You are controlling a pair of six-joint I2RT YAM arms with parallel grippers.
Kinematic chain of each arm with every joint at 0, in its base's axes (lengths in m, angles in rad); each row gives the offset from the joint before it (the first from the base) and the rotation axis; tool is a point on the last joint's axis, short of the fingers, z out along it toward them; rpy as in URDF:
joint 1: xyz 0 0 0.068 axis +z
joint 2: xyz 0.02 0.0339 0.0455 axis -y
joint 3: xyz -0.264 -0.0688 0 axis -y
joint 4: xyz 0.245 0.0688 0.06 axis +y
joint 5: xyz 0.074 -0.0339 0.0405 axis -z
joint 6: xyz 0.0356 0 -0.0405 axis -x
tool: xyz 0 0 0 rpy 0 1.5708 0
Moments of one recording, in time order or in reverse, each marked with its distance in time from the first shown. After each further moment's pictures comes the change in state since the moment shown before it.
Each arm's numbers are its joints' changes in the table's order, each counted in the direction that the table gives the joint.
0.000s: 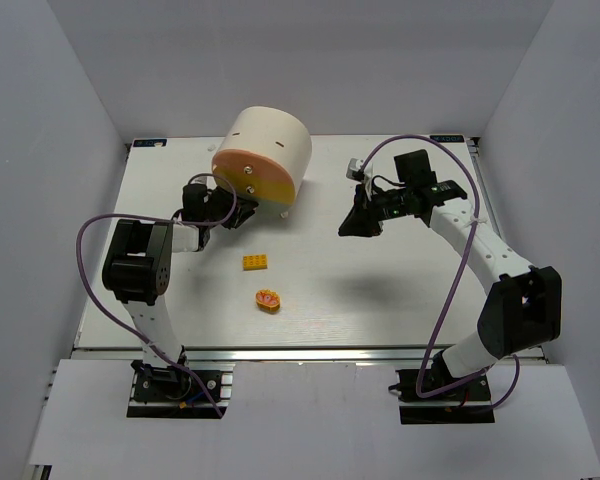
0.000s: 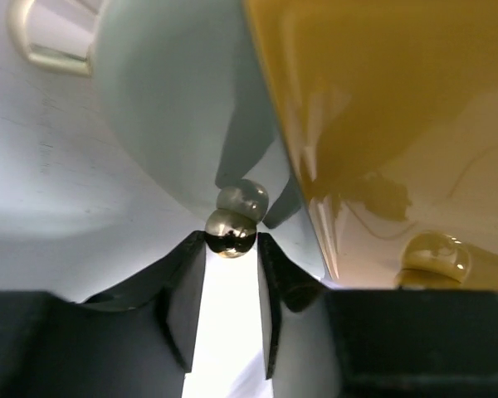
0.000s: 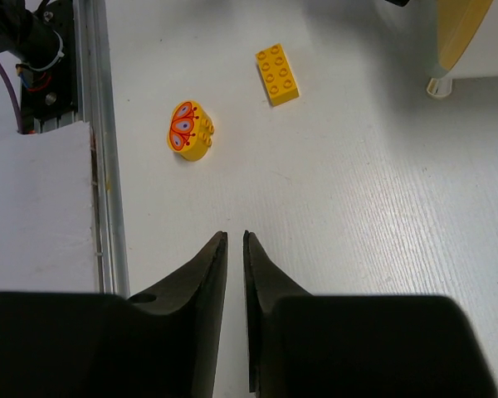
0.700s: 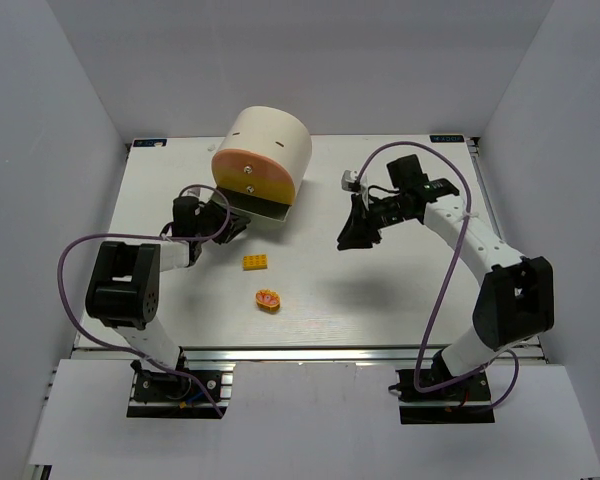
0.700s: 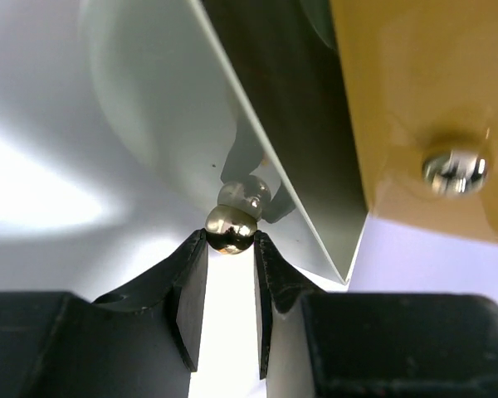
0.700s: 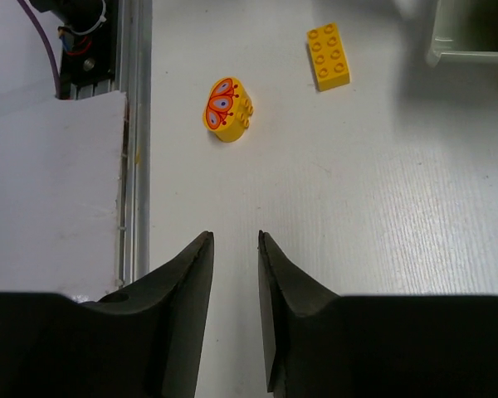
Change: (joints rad) left arm 0.015 0.175 -0.157 0.078 -0.017 -0.109; right arm 0.013 -0.036 0.007 0.131 -0.075 0.156
